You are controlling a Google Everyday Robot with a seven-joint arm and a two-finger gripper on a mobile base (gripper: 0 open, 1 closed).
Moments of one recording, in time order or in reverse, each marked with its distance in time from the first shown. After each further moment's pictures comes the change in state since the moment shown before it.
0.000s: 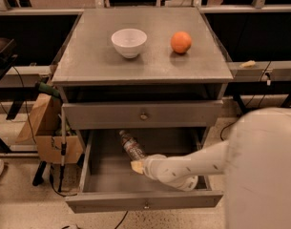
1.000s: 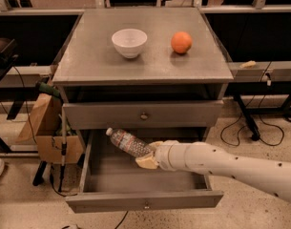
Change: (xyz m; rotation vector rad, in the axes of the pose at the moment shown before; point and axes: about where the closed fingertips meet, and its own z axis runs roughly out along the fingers) arm -0.061 0.019 -0.114 -0.237 -0.088 -0.430
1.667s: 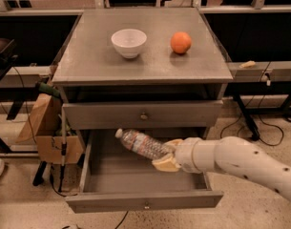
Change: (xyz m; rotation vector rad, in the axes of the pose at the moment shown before) arm -0.012 0.004 -0.102 -0.006 0.048 -0.103
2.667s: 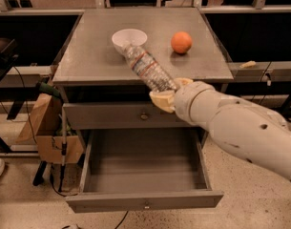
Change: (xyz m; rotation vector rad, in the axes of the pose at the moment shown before) arm -0.180 -0.082 -0.115 0.457 -0.263 0.117
